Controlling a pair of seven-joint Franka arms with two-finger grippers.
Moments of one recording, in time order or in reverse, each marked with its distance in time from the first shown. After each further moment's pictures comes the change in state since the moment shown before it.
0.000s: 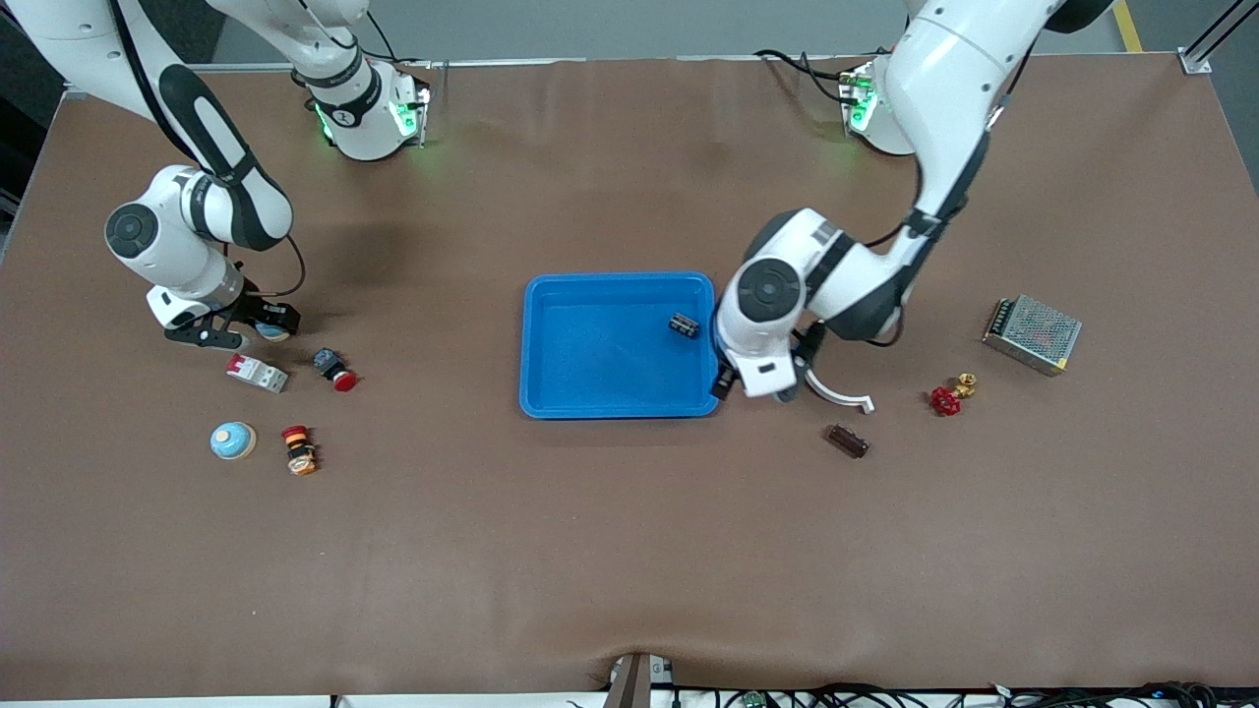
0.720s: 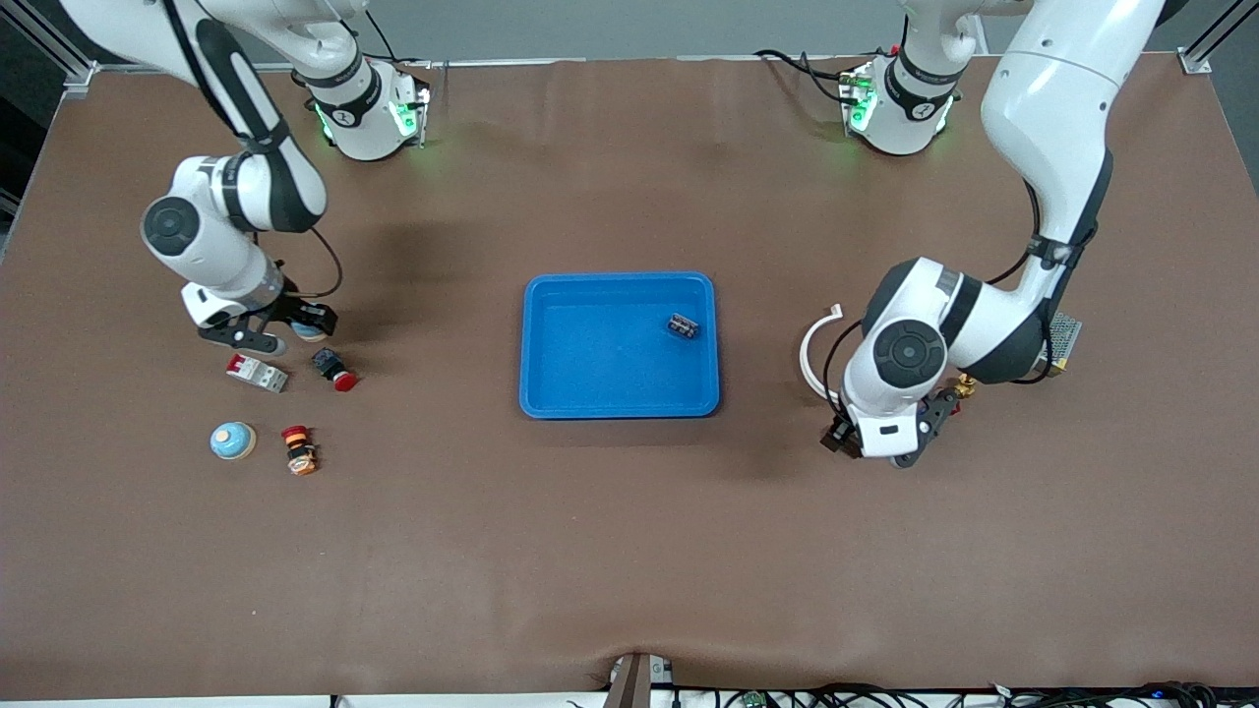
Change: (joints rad) left arm 0.228 0.045 0.006 0.021 0.172 0.023 0.272; right arm 0.276 -0.140 0.021 0.020 0.001 -0.174 0.409
